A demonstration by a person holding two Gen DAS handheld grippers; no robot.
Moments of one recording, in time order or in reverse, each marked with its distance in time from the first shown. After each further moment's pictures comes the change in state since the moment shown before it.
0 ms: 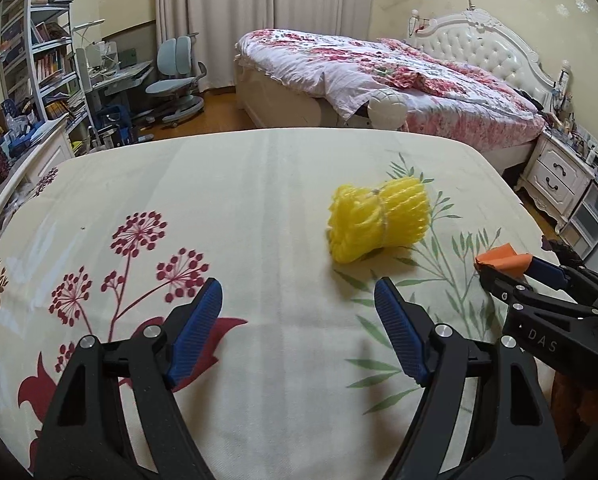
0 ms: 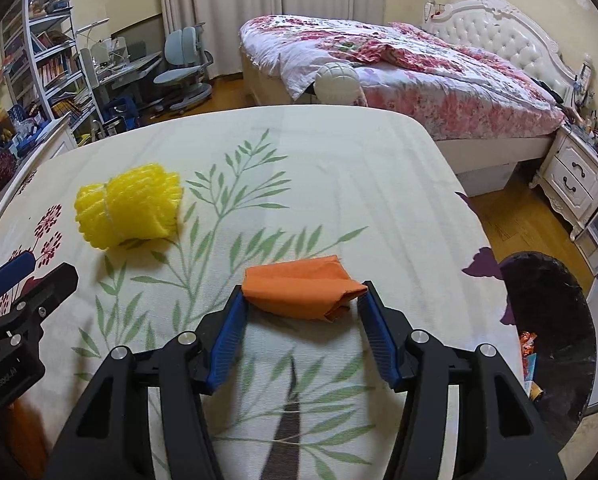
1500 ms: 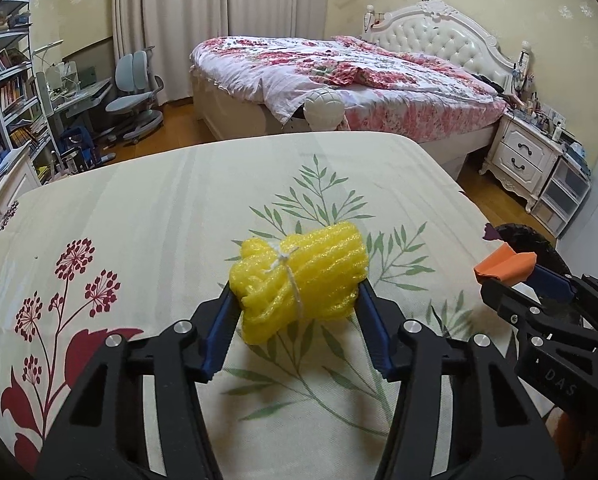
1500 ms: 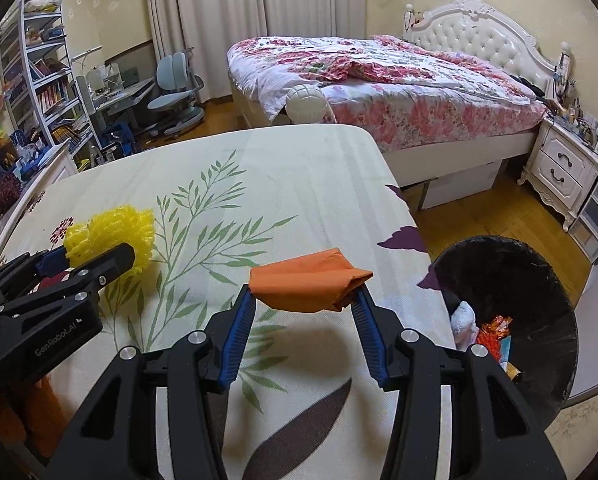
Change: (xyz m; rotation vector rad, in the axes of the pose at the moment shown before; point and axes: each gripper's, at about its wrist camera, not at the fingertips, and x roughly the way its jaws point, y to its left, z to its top) left arm -0.012 -0.061 0.001 0.091 -0.014 -0.104; right arm -0.053 -0.043 -0.023 0.053 -0.077 0.009
